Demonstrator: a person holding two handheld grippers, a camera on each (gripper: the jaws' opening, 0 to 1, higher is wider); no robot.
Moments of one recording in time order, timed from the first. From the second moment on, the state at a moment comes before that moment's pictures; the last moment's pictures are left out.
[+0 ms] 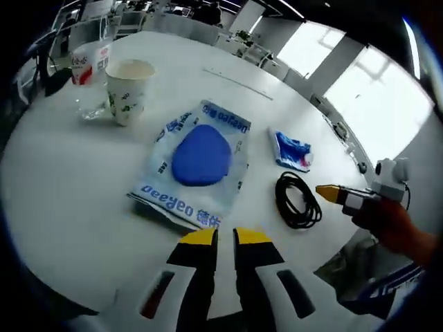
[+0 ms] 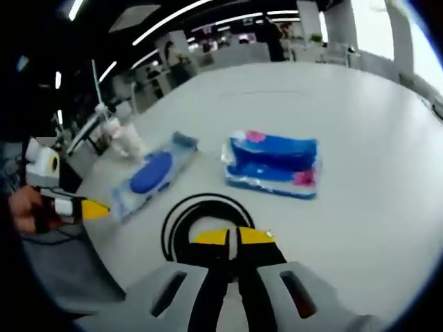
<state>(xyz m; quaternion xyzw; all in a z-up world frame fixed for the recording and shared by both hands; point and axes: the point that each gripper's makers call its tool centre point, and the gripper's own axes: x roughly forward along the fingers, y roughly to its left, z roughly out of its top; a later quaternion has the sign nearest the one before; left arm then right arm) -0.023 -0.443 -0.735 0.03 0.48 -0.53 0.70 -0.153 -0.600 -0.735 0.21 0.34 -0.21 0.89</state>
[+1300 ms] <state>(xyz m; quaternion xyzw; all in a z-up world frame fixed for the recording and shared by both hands) -0.008 -0.445 -0.766 -0.09 0.54 -0.44 0.71 -0.154 -0.535 -0.742 0.24 0.34 -0.17 0.89</state>
